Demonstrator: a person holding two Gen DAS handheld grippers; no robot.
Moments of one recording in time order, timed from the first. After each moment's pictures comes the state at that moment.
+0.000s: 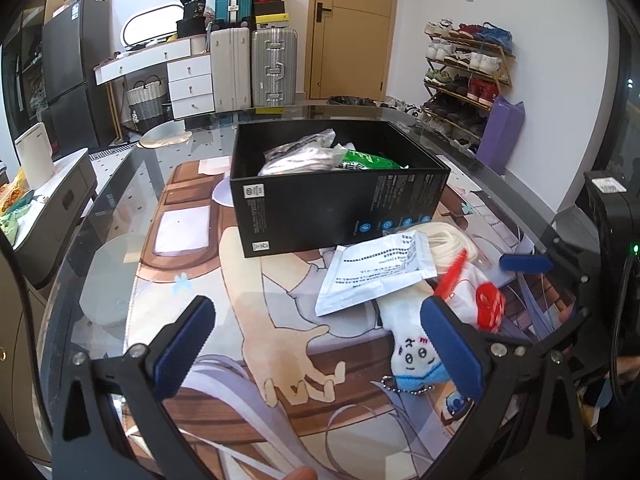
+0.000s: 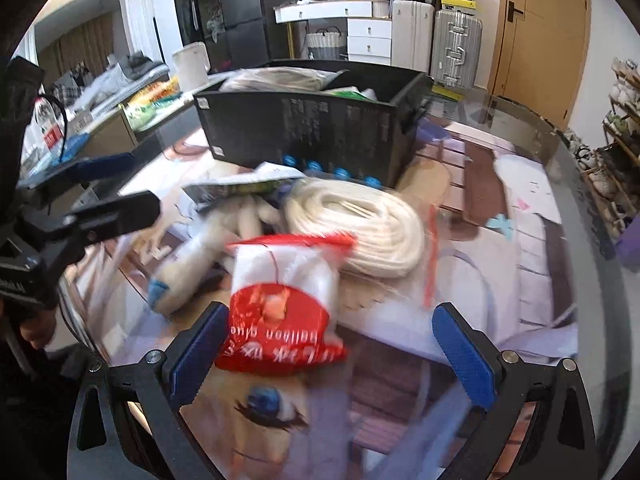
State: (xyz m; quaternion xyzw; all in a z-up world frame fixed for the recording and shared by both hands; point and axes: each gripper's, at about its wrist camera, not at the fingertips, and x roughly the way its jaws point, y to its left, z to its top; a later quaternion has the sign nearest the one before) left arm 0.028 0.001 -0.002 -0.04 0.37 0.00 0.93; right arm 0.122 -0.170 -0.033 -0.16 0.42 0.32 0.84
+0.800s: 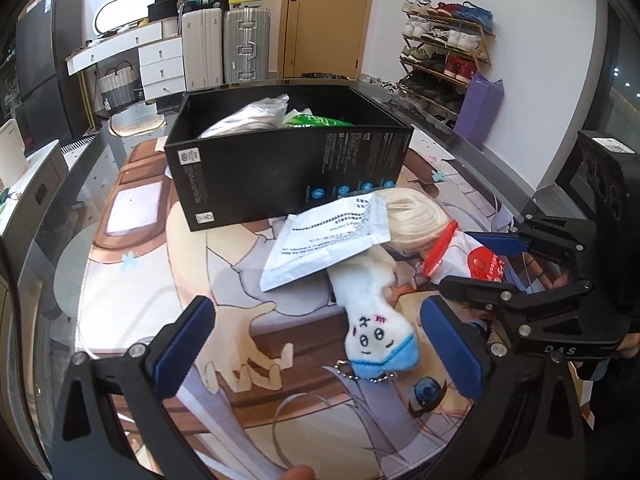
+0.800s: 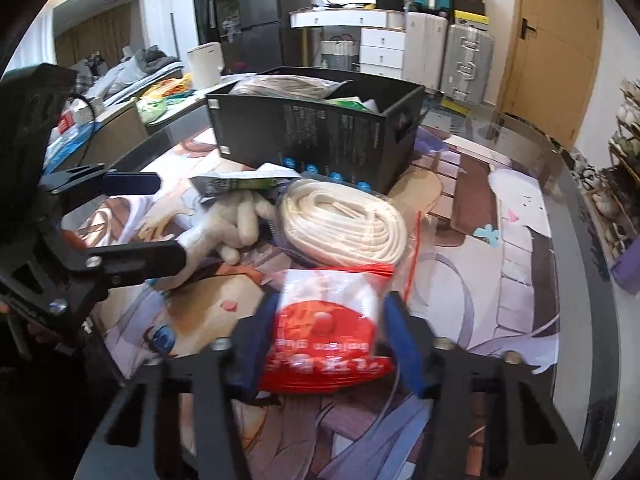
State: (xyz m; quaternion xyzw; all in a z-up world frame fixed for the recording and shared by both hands) left arm 0.033 -0.022 -0.018 -0.04 0.40 -0.05 0.91; right arm 0.117 -0.180 -0.028 -0.16 0.40 0.37 0.83
